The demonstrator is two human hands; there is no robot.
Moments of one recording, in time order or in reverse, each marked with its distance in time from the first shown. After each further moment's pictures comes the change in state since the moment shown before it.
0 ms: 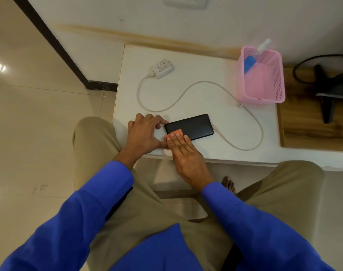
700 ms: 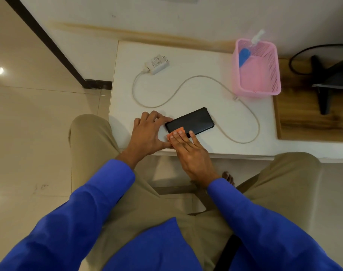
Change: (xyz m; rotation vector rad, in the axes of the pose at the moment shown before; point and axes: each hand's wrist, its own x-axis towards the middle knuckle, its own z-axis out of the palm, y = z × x) left_hand -0.008 0.016 0.021 0.071 0.053 0.139; right_hand -0.018 0.024 -0.001 -0.025 0.041 -0.038
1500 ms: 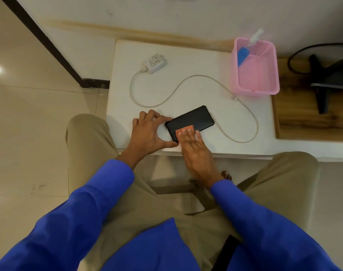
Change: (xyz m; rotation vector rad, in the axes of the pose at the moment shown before) left_hand 0.001 0.006 0.001 -0.044 0.038 -0.062; right_hand -0.011 0.012 0.008 0.041 0.082 0.119
